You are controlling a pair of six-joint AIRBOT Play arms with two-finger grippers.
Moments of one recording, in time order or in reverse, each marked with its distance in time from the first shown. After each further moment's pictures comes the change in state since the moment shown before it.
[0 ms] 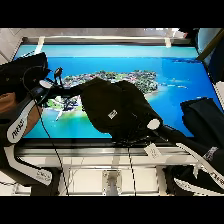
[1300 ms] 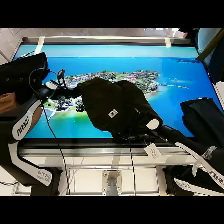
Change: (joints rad) left arm -0.045 -0.041 0.004 -0.055 0.063 -0.066; right arm -0.001 -0.016 0.001 0.006 -0.200 0.002
